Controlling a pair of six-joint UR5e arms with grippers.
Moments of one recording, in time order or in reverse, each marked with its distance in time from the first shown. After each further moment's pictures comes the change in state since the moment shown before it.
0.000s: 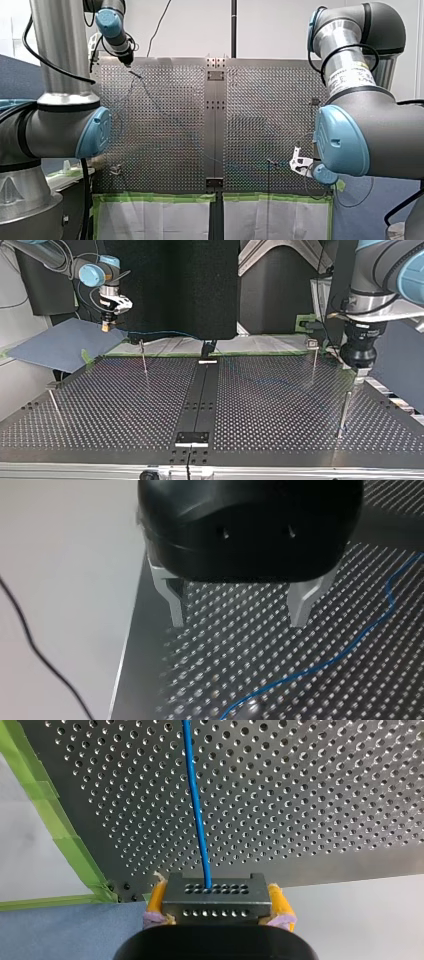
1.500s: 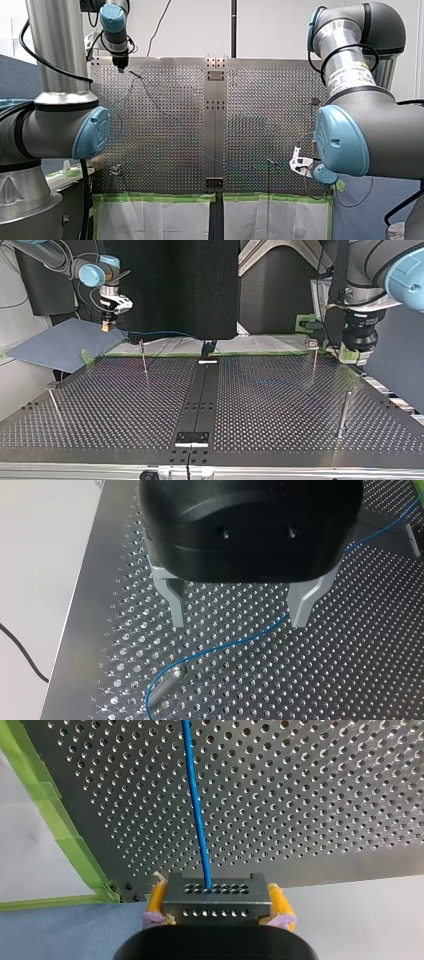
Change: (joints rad) left arm -0.055 -0.010 0.010 -0.153 -0.198 -0.018; right arm 0.000 0.000 0.000 0.005 -0.001 0.002
